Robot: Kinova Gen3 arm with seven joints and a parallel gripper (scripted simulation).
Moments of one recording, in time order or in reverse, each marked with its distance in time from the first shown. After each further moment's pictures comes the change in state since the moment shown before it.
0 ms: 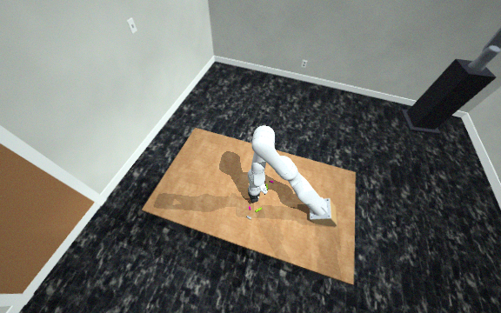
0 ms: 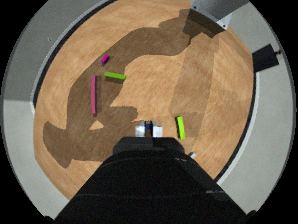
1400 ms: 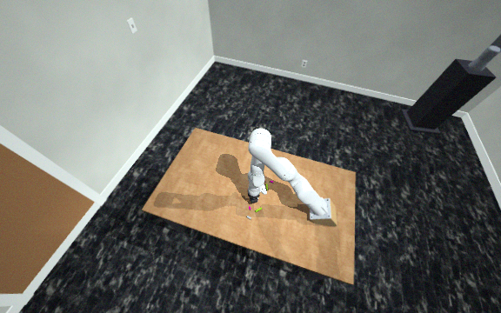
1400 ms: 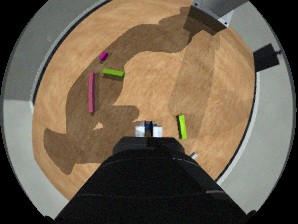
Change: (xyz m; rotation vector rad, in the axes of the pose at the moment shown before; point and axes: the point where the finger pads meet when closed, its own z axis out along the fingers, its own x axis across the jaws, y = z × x) arm 0.000 0.003 0.010 -0.009 0.001 0.000
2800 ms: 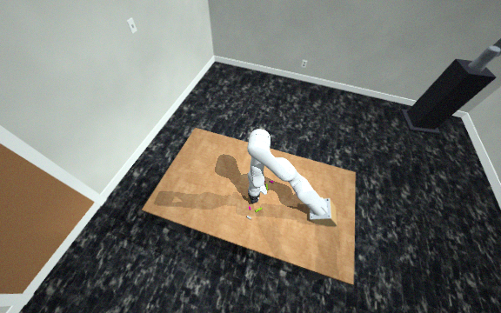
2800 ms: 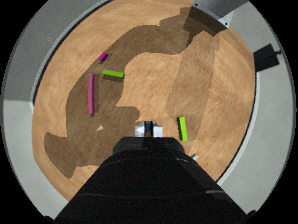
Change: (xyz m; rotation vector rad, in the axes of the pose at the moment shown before) arm 0.000 -0.003 0.002 0.009 -0.001 0.000
